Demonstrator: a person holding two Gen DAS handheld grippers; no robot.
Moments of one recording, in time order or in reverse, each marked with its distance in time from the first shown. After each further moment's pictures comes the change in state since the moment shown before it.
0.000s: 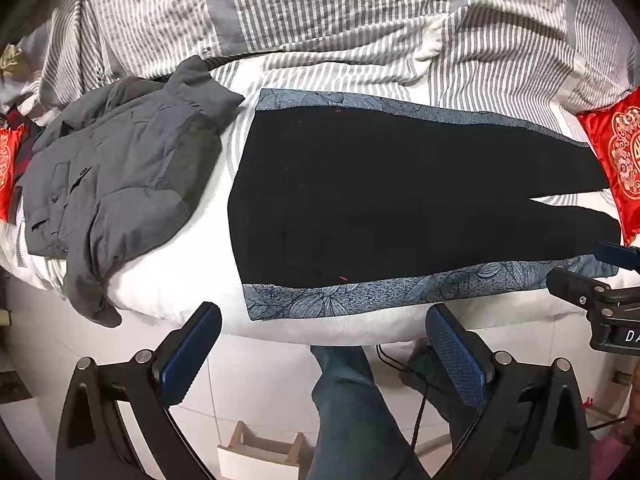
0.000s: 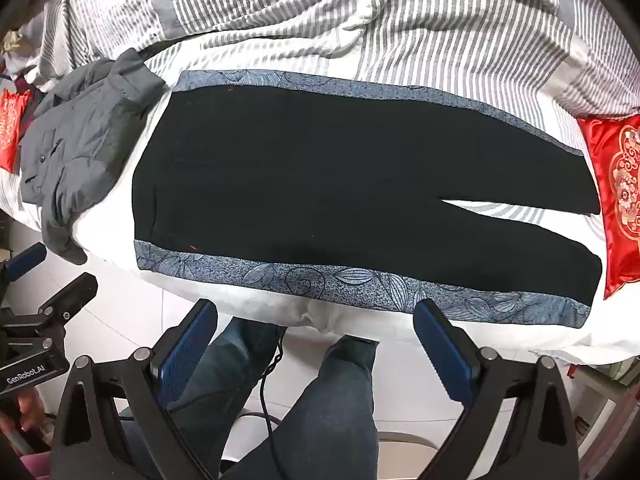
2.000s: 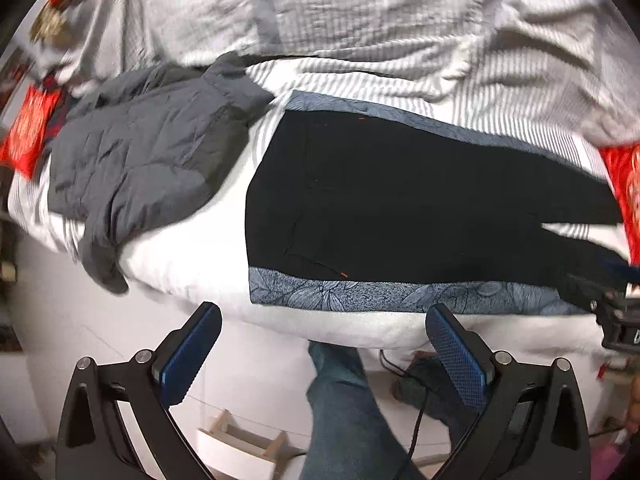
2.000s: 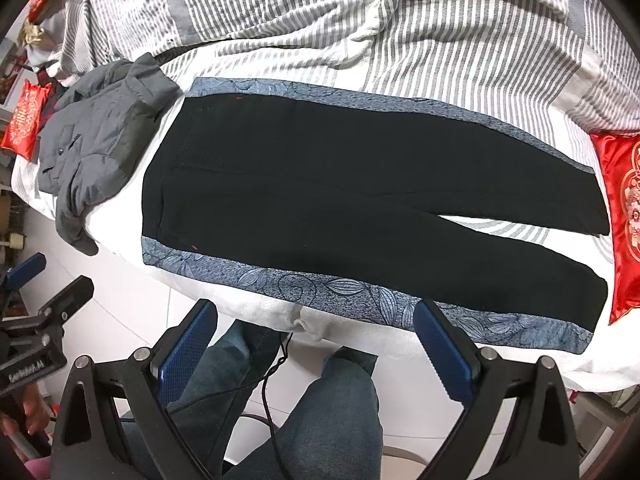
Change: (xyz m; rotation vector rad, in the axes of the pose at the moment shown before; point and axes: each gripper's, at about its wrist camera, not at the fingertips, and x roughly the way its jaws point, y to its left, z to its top) left arm -0.016 -0.002 -0.018 -0.173 -0.026 0.044; right arm -0.004 -0.026 -0.002 -0.056 -0.034 0.080
